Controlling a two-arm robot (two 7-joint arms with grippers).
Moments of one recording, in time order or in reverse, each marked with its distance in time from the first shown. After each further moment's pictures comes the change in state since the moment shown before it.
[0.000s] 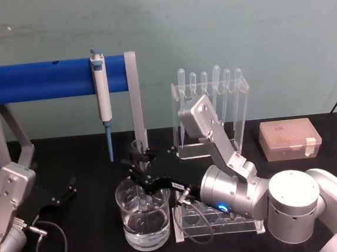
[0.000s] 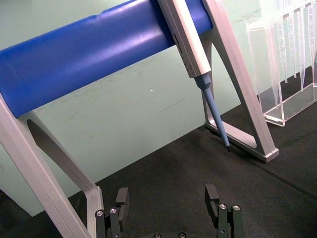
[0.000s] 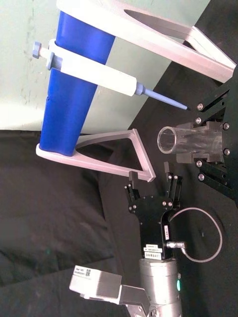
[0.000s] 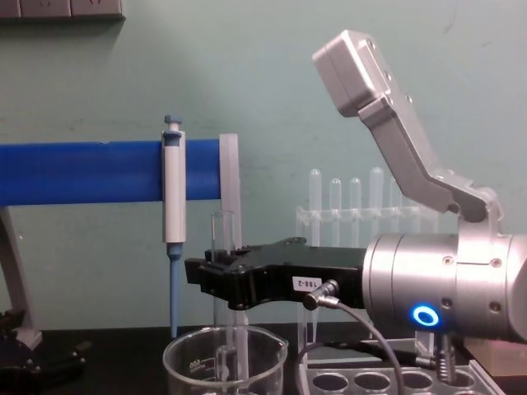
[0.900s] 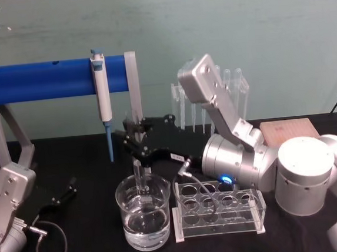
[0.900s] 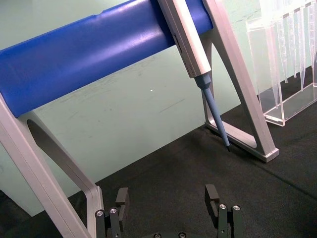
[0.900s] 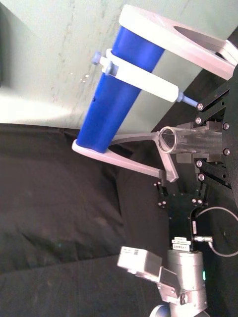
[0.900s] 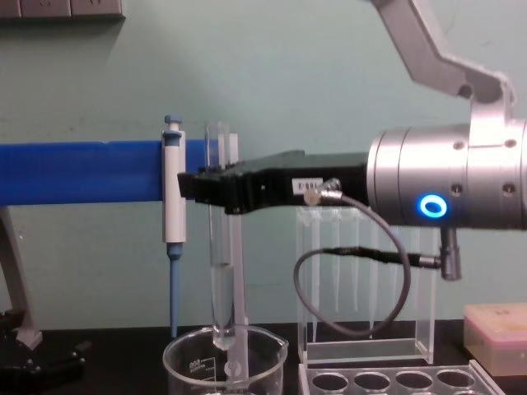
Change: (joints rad) left arm 0.000 0.000 0.000 0.000 0.000 0.000 0.000; right arm 0.054 0.032 0.016 -0.138 0.016 0.104 0.001
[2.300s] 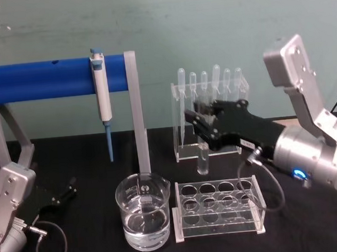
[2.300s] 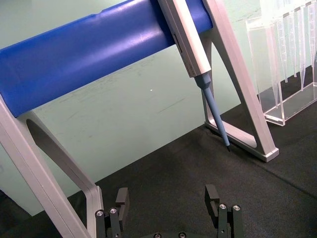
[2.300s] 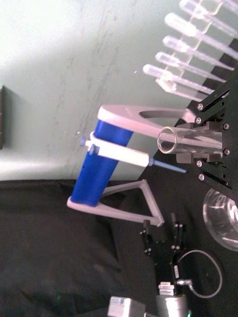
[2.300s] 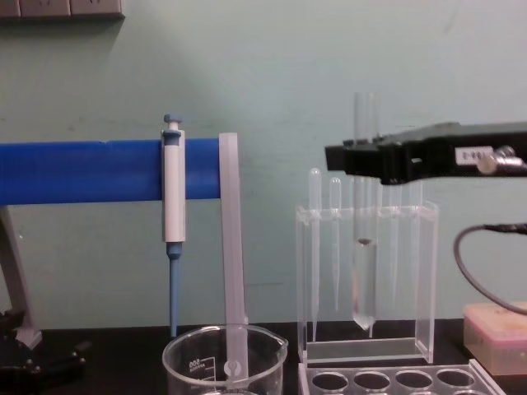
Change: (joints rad) left arm 0.000 0.000 0.000 0.000 0.000 0.000 0.000; right arm -0.151 0.195 0.169 -0.208 0.084 0.050 -0.099
